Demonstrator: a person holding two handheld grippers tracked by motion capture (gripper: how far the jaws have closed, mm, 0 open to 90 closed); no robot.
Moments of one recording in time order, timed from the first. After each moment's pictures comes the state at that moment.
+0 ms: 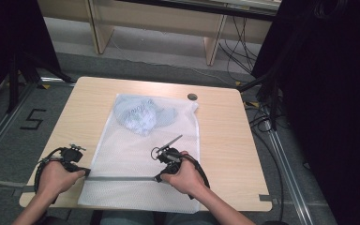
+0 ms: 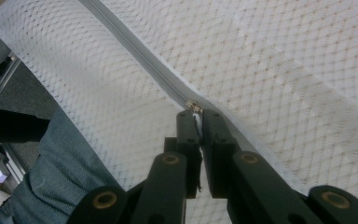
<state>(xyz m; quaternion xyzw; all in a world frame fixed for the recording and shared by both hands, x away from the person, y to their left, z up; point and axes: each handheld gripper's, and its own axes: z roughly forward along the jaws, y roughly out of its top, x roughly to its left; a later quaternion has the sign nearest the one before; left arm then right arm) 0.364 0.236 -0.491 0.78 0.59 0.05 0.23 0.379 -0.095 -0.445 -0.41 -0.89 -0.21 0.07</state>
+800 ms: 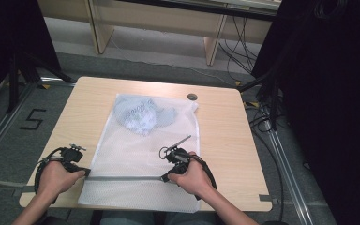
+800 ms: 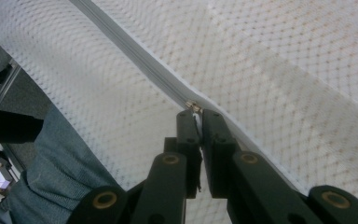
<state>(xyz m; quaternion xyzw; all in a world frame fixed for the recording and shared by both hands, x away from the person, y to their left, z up) 0.364 0.235 -0.491 0.78 0.59 0.05 0.22 0.379 -0.118 -0.443 -0.42 -0.88 -0.21 0.07</state>
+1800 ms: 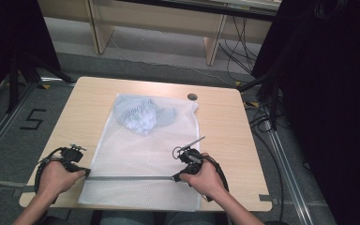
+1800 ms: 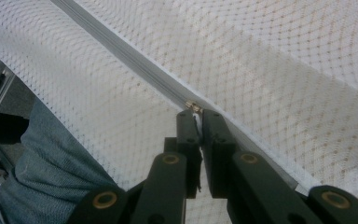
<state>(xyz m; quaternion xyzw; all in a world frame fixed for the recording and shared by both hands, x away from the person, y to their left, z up) 0.364 0.235 -0.491 0.78 0.58 0.05 0.22 0.377 -0.152 -0.441 -0.45 -0.87 -0.21 0.06</state>
